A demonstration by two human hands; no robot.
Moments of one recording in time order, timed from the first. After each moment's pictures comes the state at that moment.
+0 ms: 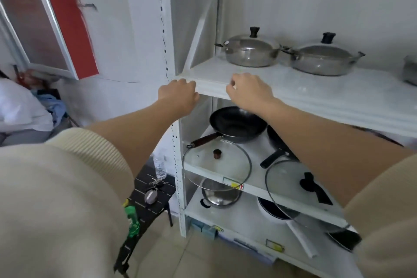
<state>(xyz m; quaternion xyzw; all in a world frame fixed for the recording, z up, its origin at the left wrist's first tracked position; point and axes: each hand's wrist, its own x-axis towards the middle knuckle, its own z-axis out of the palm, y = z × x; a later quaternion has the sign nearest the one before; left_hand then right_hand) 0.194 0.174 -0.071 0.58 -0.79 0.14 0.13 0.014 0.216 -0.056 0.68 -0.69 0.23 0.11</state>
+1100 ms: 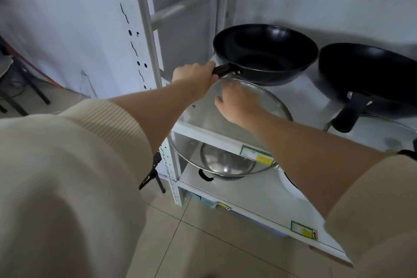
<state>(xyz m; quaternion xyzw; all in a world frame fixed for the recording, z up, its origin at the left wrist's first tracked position) 0.112 -0.056 -0.396 0.54 -0.84 0.06 0.07 0.005 0.010 -0.419 0.66 -0.75 0.06 0.02</state>
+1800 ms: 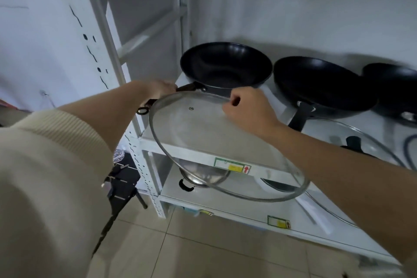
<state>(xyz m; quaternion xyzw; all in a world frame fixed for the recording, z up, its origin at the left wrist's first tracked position) 0.132 -0.092 -0.357 0.54 -0.78 -0.33 0.02 -0.052 0.079 -0.349 0.60 -0.73 0.33 -0.06</state>
